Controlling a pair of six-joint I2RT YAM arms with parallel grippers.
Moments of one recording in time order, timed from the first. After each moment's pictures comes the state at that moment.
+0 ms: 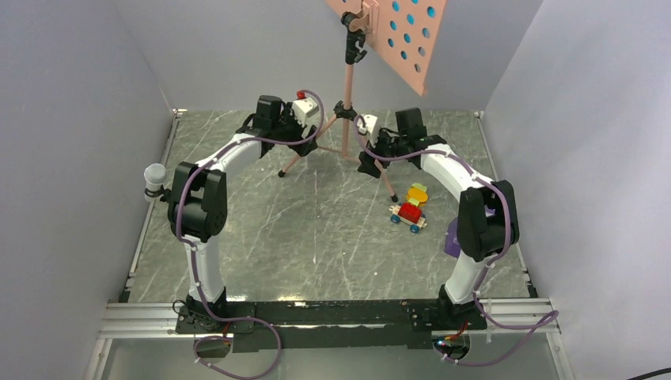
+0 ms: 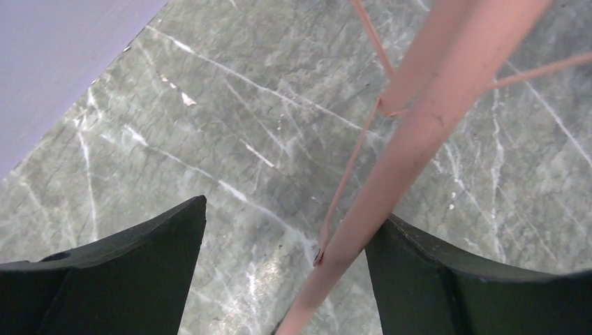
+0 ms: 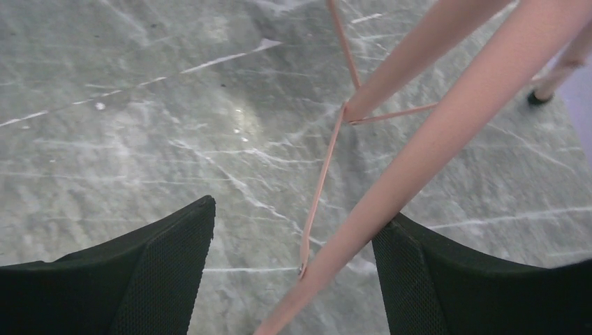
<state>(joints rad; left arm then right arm) -0.31 2.01 1.57 -0.12 0.47 0.35 0.27 1.79 1.36 -0.35 -0.68 -0.72</state>
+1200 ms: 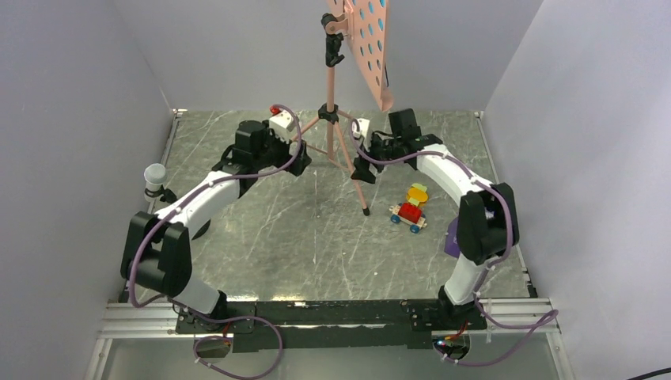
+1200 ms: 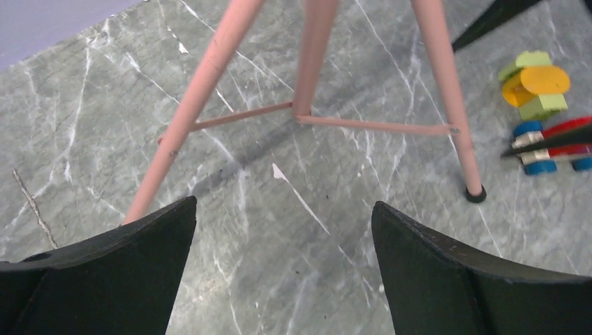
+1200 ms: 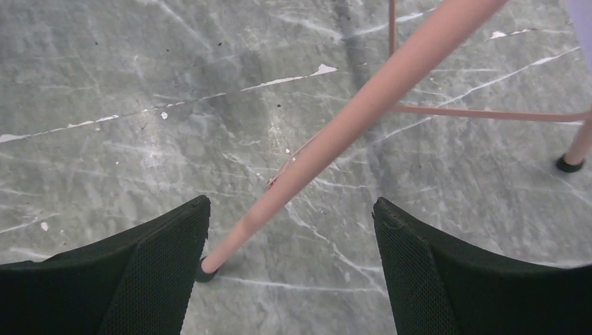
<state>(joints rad) -0.34 1.49 1.05 0.05 0.32 0.06 0.33 1.73 1.37 -0.46 -0.75 -0.75</state>
